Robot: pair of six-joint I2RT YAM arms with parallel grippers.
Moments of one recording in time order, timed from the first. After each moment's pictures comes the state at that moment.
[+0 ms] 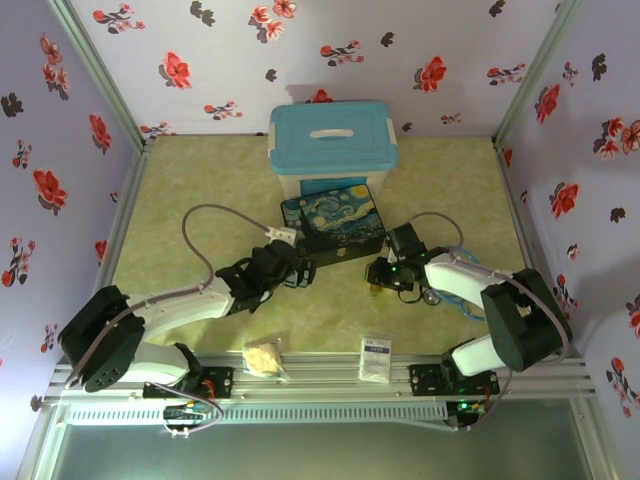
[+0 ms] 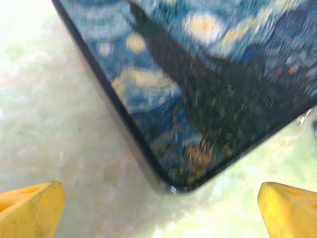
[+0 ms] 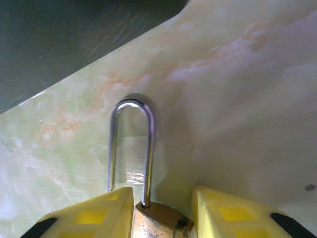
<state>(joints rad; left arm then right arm) -0.92 1.35 0.65 -0.06 -0.39 -0.46 0.46 1.43 0.63 -0.34 -0.20 0.62</state>
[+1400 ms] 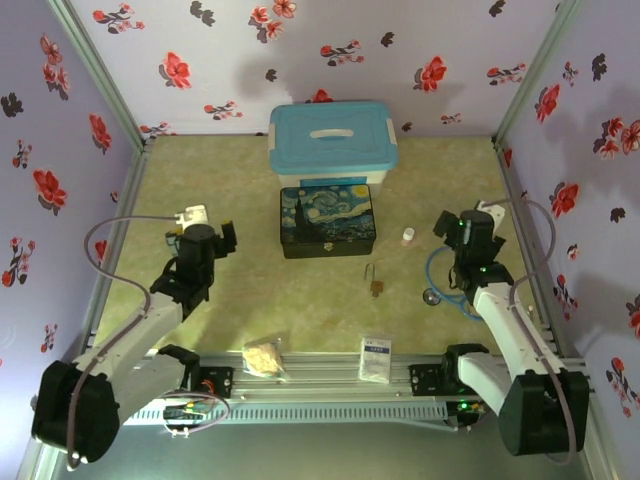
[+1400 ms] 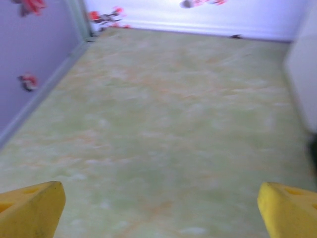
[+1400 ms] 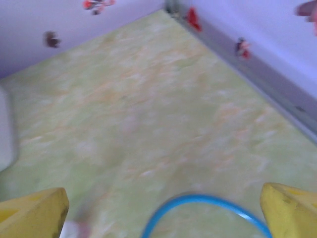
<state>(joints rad) -0.36 0.98 0.49 0.01 -0.55 -0.23 0.04 0.97 0.56 -0.16 0.35 0.39</state>
